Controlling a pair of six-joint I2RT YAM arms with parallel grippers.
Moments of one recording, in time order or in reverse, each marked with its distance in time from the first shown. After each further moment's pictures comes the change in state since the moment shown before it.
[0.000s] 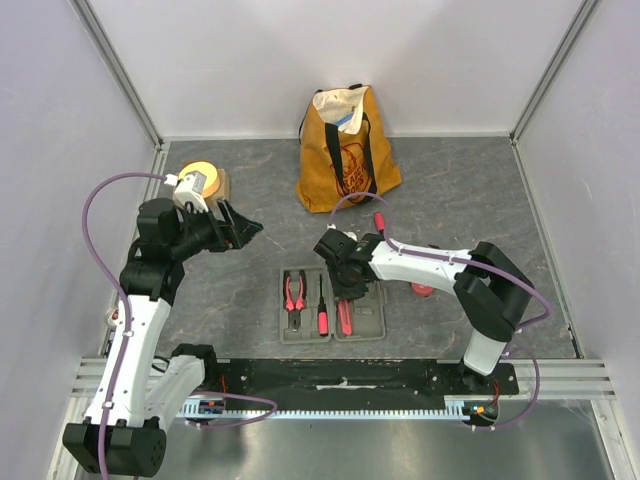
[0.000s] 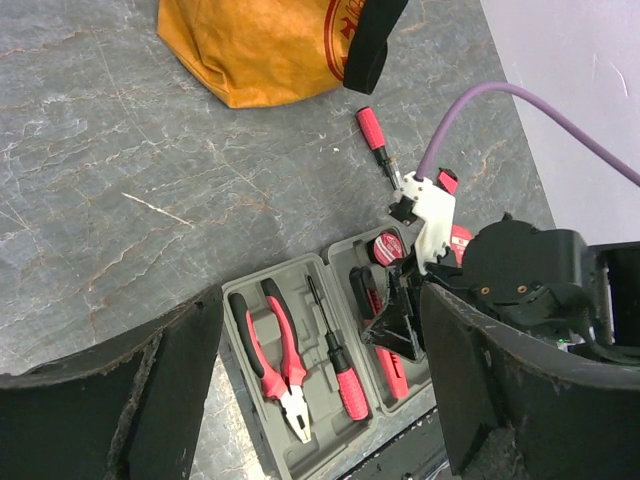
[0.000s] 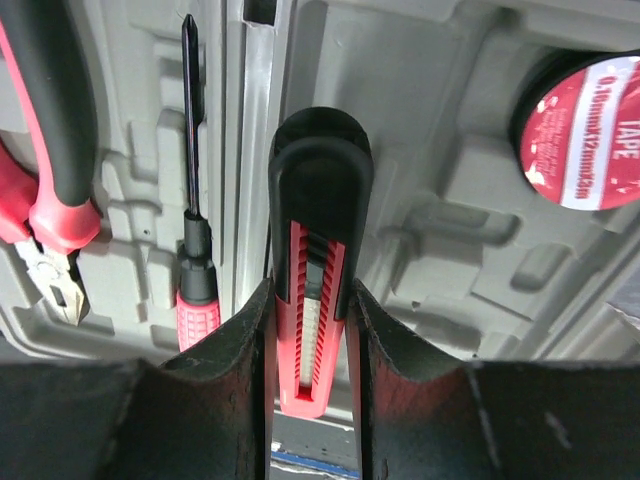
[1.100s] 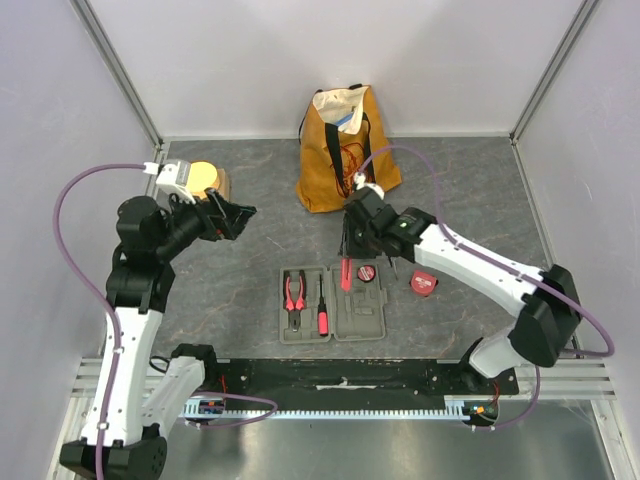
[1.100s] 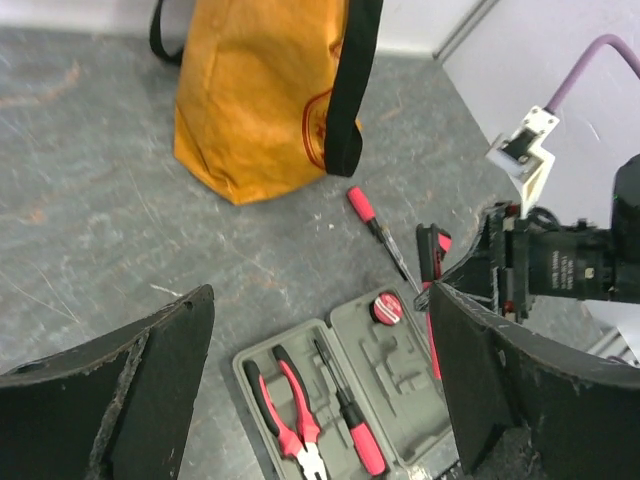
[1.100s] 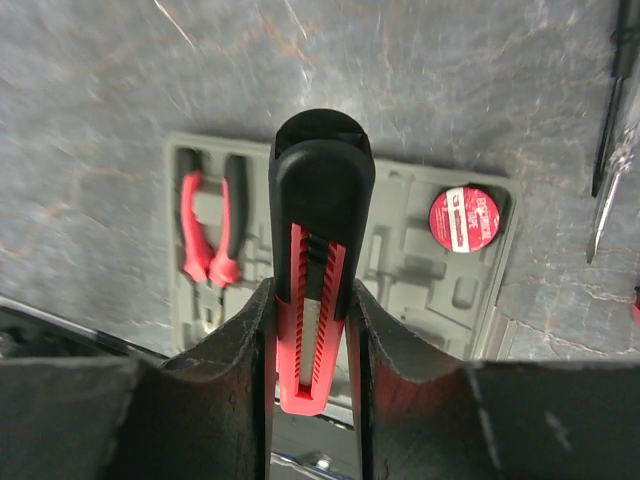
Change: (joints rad) left arm 0.000 -0.063 0.110 0.066 -0.048 0.043; right arm -0.139 -0.272 0.108 0.016 0.077 0.004
